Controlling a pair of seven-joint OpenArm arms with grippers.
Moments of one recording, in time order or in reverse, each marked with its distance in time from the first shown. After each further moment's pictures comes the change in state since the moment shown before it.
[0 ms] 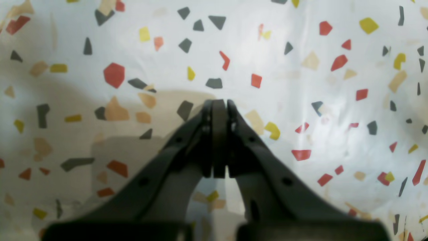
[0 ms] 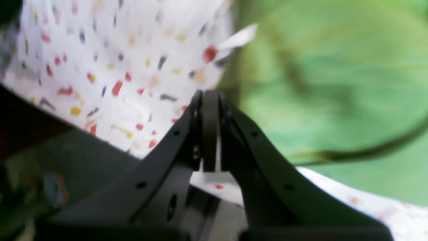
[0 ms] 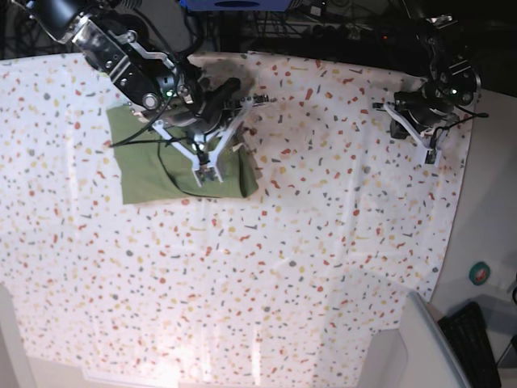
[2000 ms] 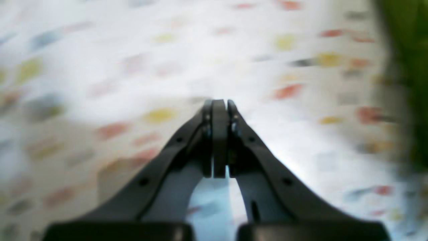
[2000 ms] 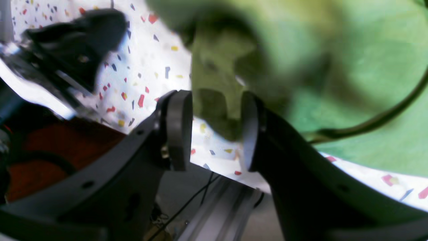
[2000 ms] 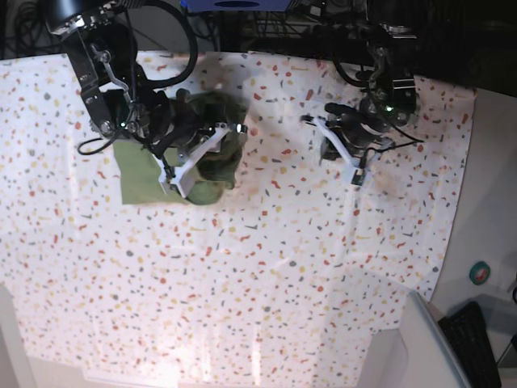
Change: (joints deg) left arm -2.4 3.1 20.0 -0.4 -0.9 10.4 -3.7; right arm -3.8 -6.8 21.6 -3.0 10.4 10.0 -8.4
